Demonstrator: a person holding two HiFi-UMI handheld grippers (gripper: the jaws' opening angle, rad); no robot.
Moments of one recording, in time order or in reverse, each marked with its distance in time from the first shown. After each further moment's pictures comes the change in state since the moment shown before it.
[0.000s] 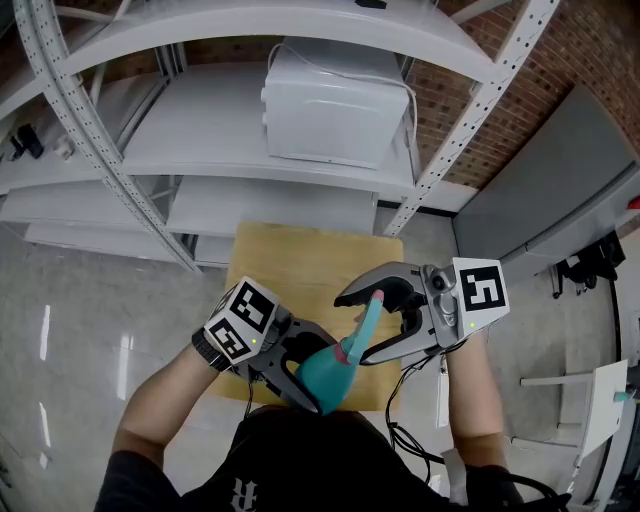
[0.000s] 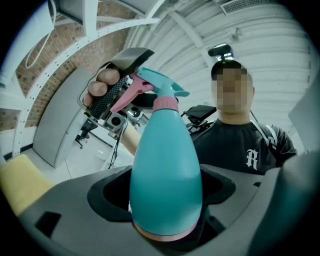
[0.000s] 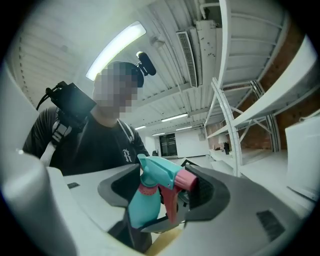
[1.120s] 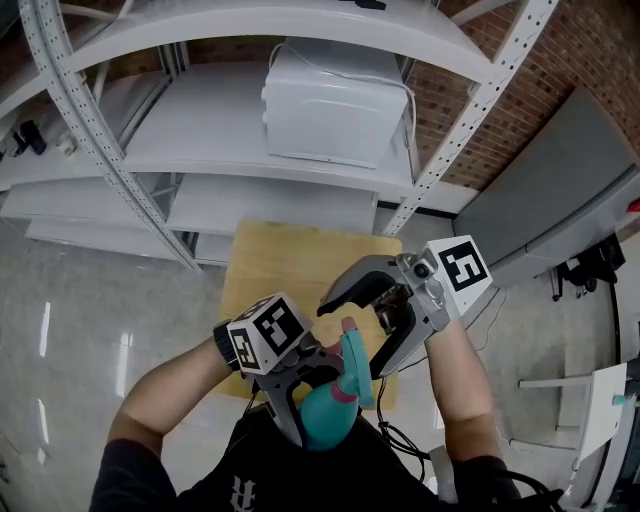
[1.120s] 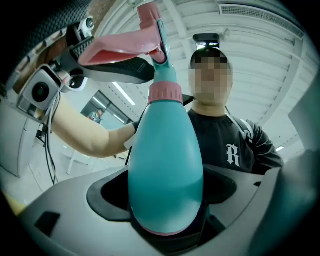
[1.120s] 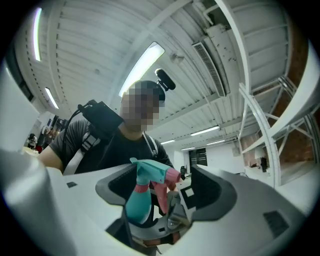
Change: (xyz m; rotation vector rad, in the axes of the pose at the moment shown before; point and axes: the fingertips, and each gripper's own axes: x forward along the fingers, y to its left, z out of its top) left arm 0.050 -0.059 -0.003 0.103 0.122 -0.378; right arm 0.005 0.032 0.029 -0.084 -0.194 0.375
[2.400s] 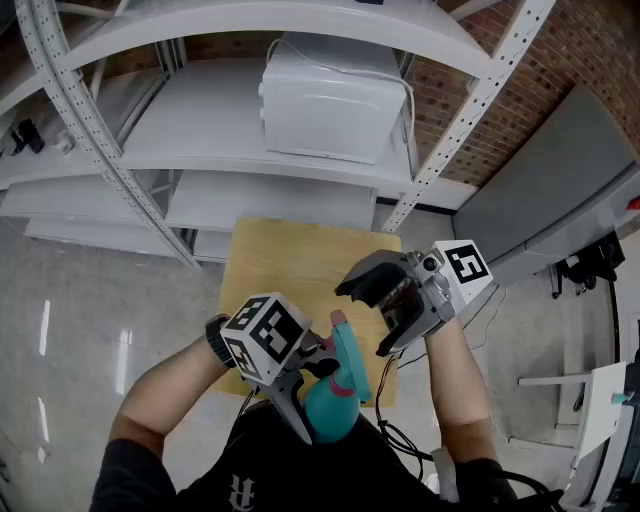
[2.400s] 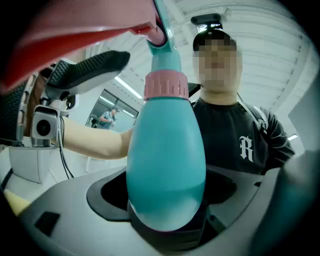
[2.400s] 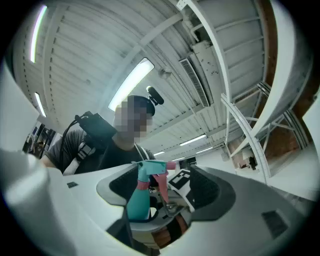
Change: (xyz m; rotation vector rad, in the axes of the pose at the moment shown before) left arm 0.001 0.017 -0.004 0.046 0.131 0.147; right arm -0.033 -0.005 -0.003 0.080 -0.150 -0.137
